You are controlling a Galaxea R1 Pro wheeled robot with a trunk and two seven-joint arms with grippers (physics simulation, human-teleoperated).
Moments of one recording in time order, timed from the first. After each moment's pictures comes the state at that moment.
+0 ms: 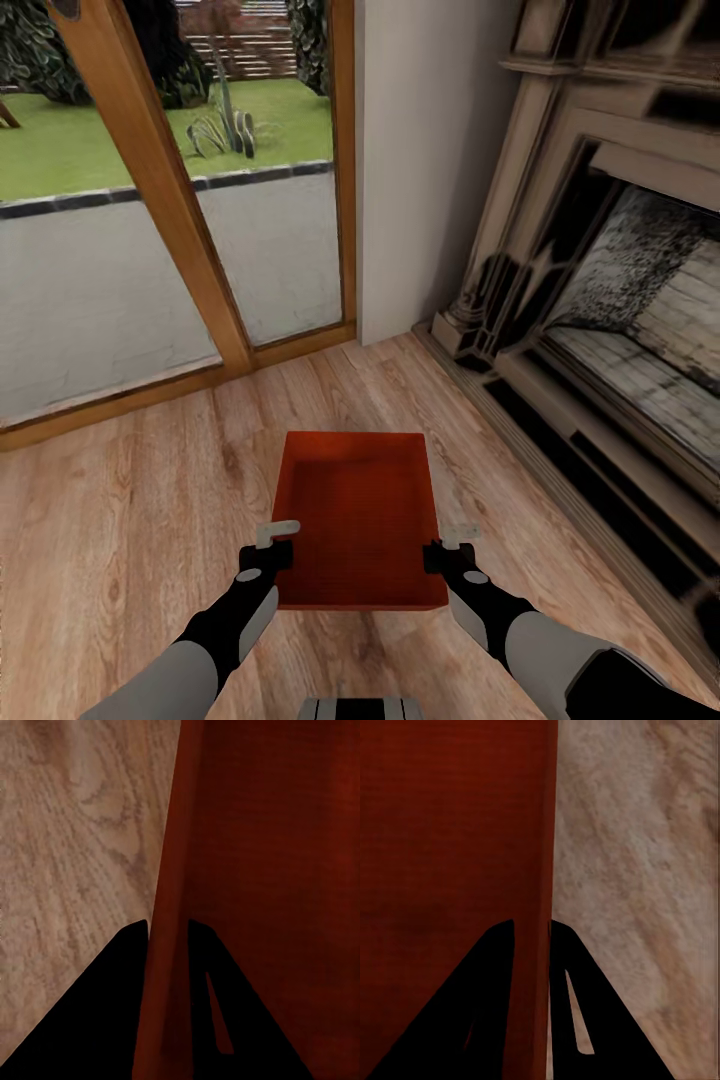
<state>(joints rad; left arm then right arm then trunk) -0.63 -0.10 -0.16 -0.45 0.19 0.00 0.28 -0.78 0.07 0.61 -0.13 -0.54 -0.18 -0.12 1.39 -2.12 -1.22</state>
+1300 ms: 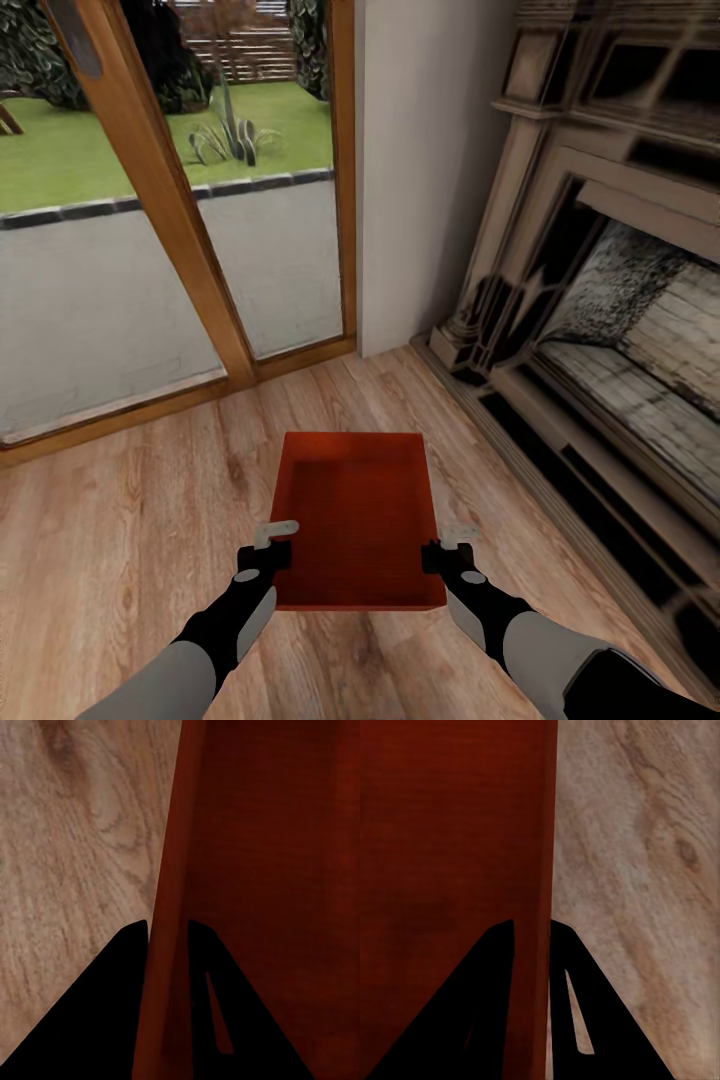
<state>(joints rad) -0.63 -0.09 -0.17 -0.44 0.20 0.00 0.27 -0.78 0.07 0.61 -0.13 -0.54 -0.18 -0.13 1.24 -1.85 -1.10</state>
